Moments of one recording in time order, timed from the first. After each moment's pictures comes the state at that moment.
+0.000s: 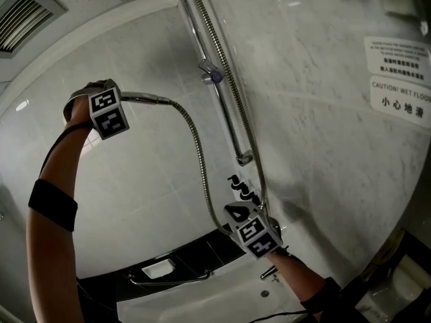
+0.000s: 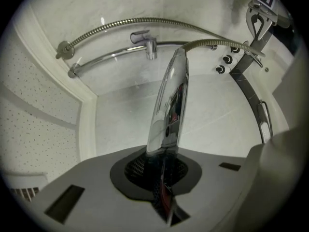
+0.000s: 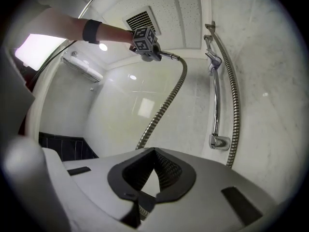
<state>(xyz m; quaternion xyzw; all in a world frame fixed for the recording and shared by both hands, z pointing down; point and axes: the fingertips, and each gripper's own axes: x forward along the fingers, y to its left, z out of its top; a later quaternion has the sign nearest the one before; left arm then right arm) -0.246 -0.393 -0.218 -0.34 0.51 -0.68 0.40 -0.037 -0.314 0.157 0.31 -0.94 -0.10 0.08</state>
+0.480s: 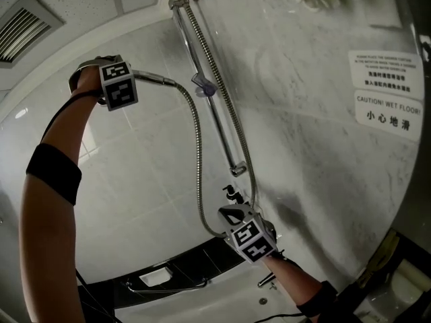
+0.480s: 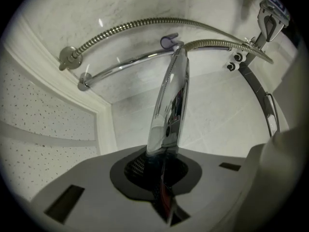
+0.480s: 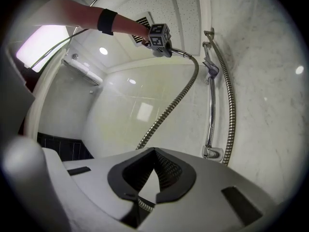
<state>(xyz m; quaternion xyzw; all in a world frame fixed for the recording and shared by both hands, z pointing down) -0.180 -0.420 -0.301 -0.30 0.50 -0.69 0.43 -0.024 -0.317 0.127 0.31 -0.94 -0.11 0.06</state>
